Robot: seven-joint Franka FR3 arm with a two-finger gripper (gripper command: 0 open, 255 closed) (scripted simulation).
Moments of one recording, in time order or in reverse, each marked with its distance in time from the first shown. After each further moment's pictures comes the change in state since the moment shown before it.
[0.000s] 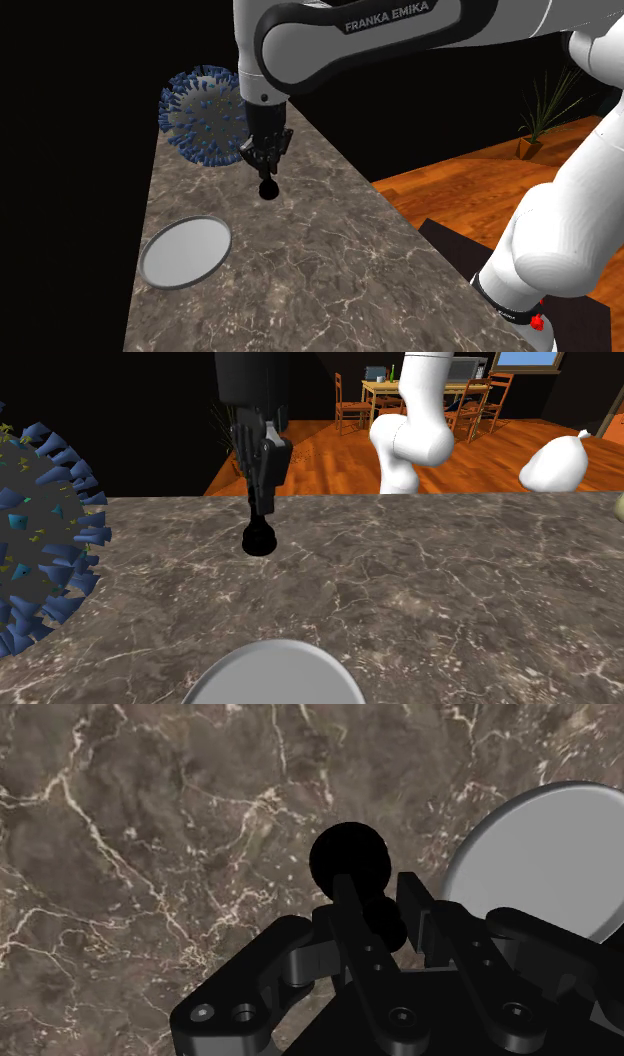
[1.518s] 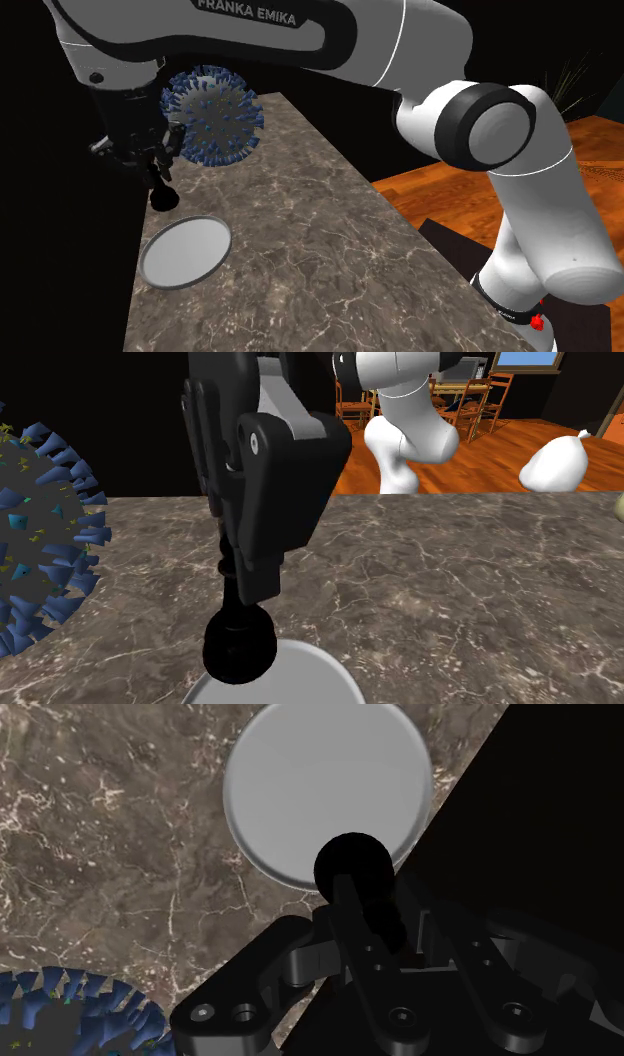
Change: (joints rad) arm 0.375 0.712 0.078 1.120 -0.334 -0.452 0.330
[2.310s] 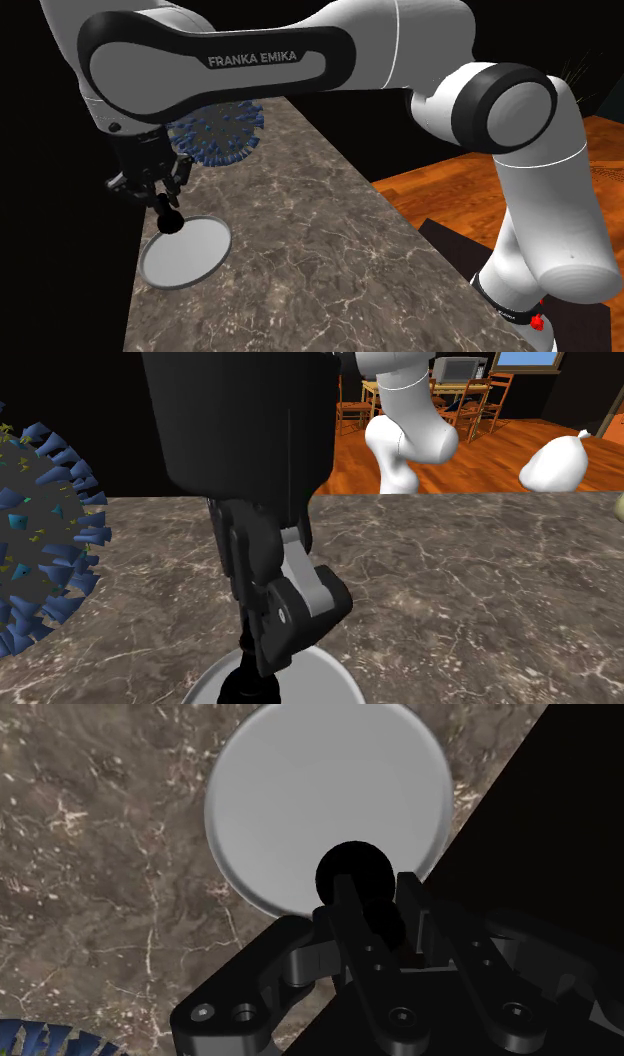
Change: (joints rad) arm -0.068 -0.088 0.014 -0.313 0.029 0.217 0.029
